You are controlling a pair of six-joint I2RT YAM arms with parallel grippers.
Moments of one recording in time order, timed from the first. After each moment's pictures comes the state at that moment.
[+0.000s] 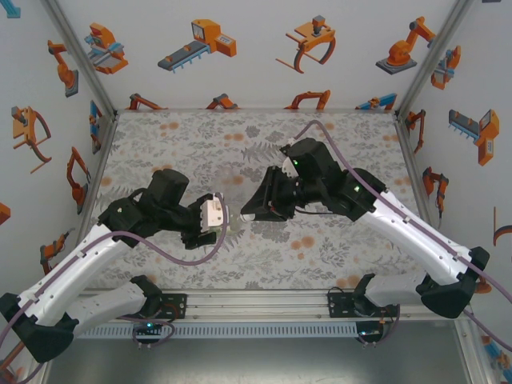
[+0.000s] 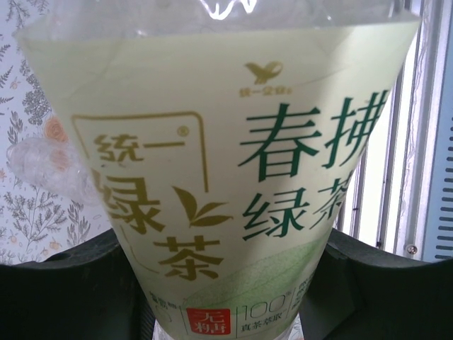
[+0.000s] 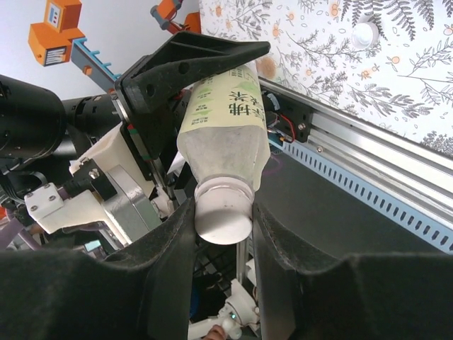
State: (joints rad) left arm -0.76 0.95 1.04 -0.91 0.43 0.71; right arm 0.91 1.26 1.43 -0.82 -0.37 1.17
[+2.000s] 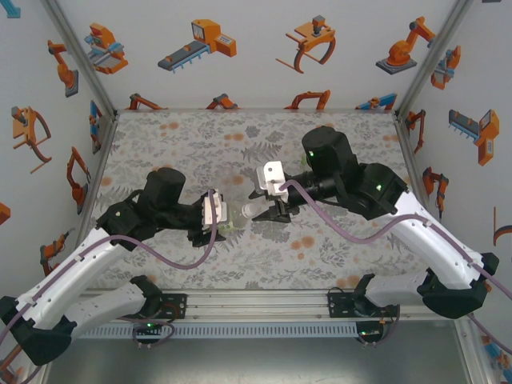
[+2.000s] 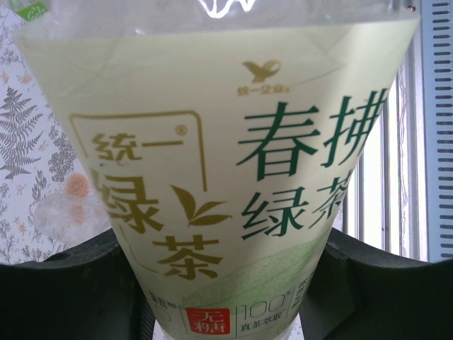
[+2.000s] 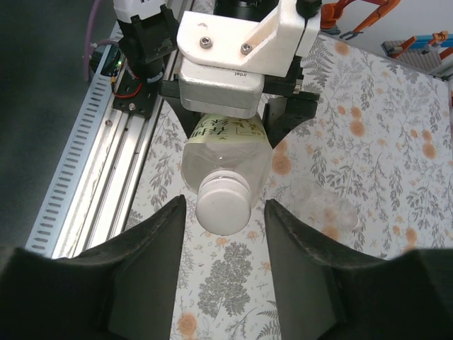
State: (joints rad) left arm -0.77 0.92 1.01 -0.76 0.54 0.66; right arm 0.93 1.26 1.61 -0.86 -0.69 -0.65
